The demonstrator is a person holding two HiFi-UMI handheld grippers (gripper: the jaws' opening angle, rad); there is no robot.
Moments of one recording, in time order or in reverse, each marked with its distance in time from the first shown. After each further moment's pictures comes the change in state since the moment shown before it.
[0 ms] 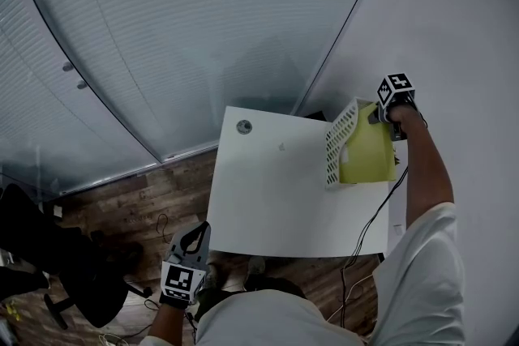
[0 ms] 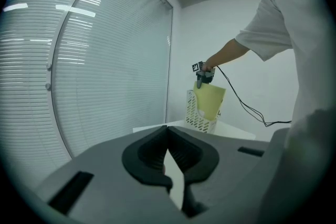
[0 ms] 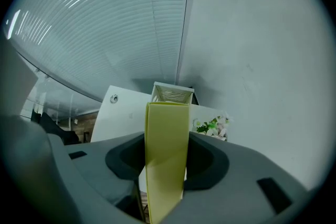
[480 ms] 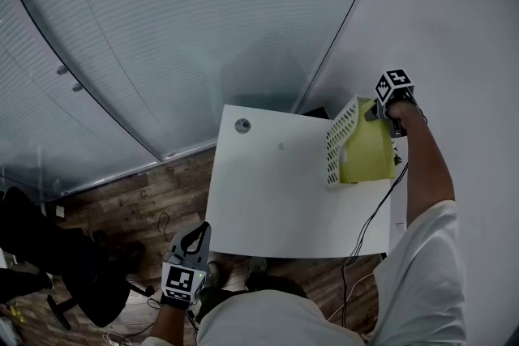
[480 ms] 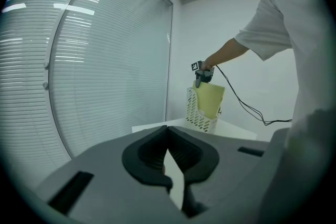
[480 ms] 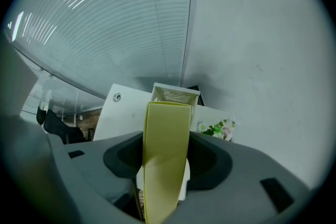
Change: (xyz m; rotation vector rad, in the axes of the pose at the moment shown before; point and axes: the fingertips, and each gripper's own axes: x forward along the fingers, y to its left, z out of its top) left arm 0.010 -0.007 0.000 -0.002 0.024 0.000; right arm 0.012 -0.001 0.005 -0.033 0.033 0.051
